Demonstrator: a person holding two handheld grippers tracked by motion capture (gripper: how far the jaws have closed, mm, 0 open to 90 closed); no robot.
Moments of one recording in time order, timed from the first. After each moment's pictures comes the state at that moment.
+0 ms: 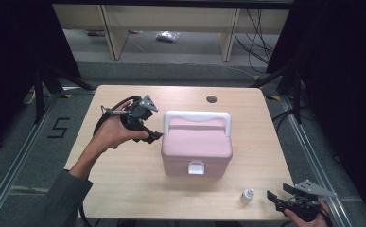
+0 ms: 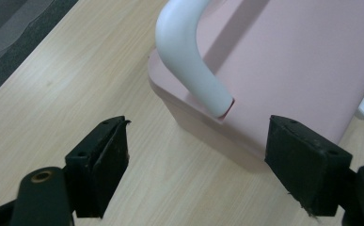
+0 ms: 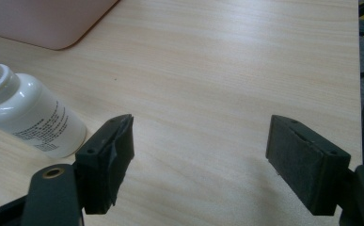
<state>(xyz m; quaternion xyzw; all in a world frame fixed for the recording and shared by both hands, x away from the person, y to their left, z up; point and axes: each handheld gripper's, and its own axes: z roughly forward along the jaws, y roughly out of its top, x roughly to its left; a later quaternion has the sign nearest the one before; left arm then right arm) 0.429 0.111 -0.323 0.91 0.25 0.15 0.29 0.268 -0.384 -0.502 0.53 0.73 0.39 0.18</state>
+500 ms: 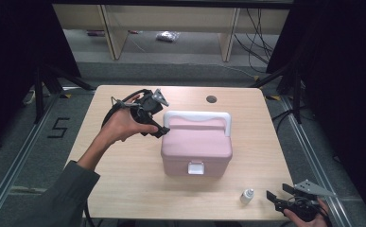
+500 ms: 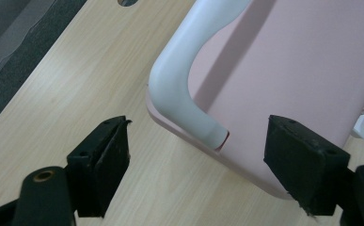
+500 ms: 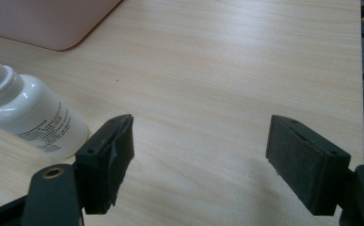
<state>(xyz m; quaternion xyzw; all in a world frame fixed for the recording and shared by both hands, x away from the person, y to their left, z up) 0.439 0.085 -0.305 0.92 0.23 0.16 0.26 0.268 -0.382 -0.502 0.53 0.73 0.39 0.18</state>
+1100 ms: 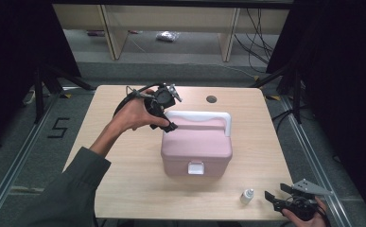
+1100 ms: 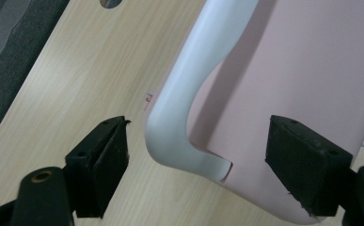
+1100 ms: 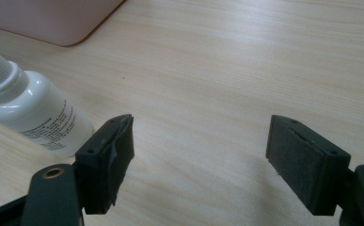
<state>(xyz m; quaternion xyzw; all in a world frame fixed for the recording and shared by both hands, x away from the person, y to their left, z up) 0.461 0.056 -0.298 0.94 0.19 0.14 0.23 0.272 -0.380 -0.503 0.51 0.74 0.39 0.18</state>
